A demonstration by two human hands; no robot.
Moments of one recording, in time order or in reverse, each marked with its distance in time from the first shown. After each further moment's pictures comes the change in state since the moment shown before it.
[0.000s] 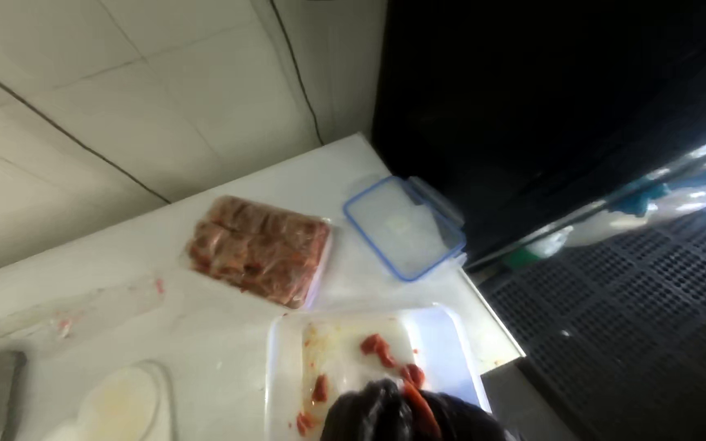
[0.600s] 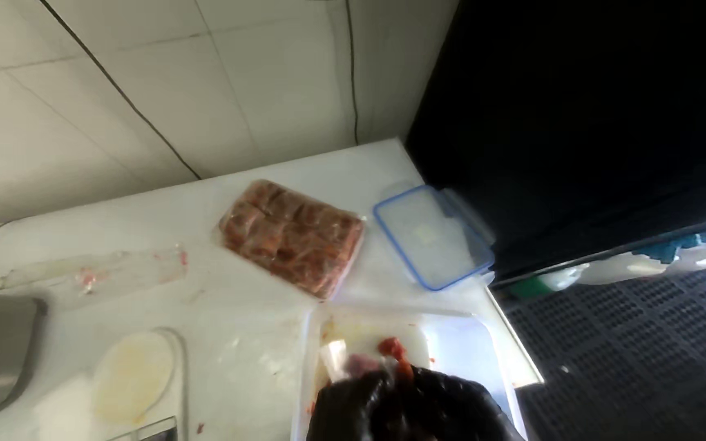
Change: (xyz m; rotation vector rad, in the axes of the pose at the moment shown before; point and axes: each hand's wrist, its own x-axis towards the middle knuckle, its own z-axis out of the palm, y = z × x) left_hand -0.016 -0.008 -0.031 0.349 0.154 0.046; right_hand 0.030 -0.028 0.037 0.457 0.068 0.142
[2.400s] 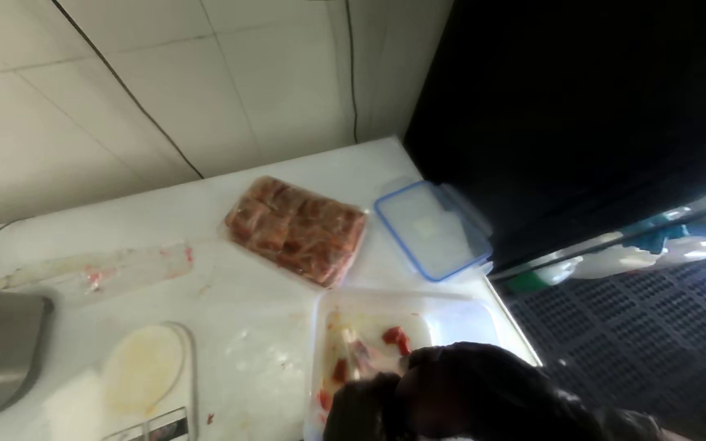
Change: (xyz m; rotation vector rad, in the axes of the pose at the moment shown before) left_hand -0.017 -0.013 0.016 -0.193 -0.061 -0.024; right_hand 0.026 -0.020 -0.030 -0.228 -0.316 0.335
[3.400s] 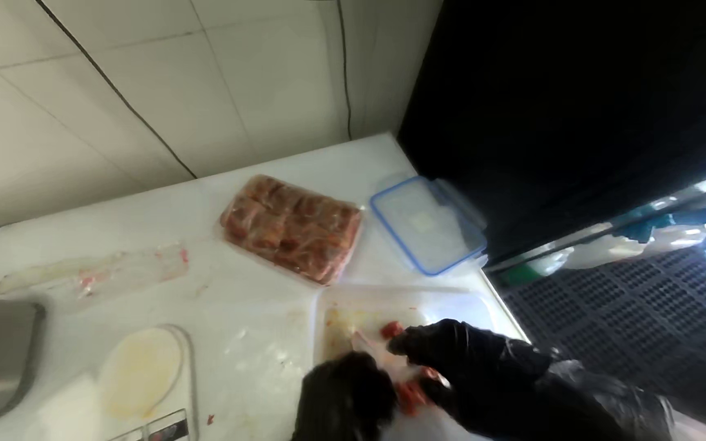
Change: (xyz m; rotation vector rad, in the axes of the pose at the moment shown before) left_hand 0.000 0.001 -0.025 0.089 0.165 0.011; right_hand -0.001 -0.031 0.003 -1.103 -0.069 -0.418
